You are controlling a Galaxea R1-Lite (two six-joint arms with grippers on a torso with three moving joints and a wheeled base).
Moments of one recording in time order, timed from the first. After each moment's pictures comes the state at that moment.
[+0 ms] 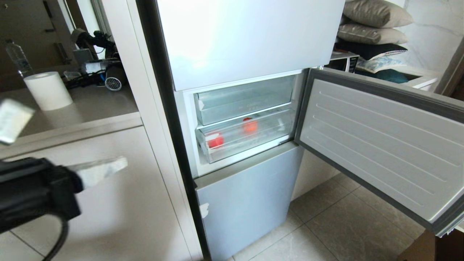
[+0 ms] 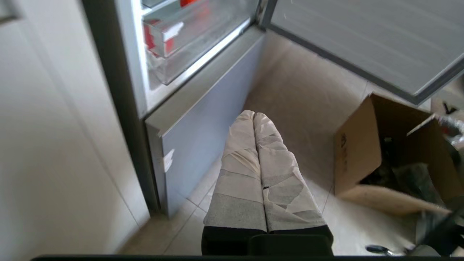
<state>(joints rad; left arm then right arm) -0.23 1.13 -0.64 -0.29 -0.29 -0.06 0.00 0.00 -0.06 0.15 0.01 -0.02</state>
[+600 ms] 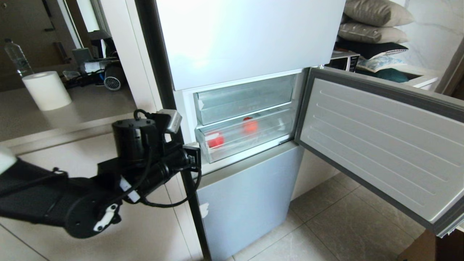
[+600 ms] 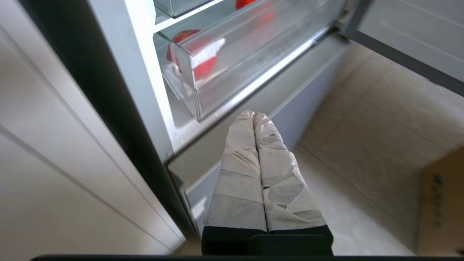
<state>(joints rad) -0.51 1.83 -0.82 -0.83 0.20 -0.02 0.00 0.00 -0.06 0.15 0.01 -0.02</state>
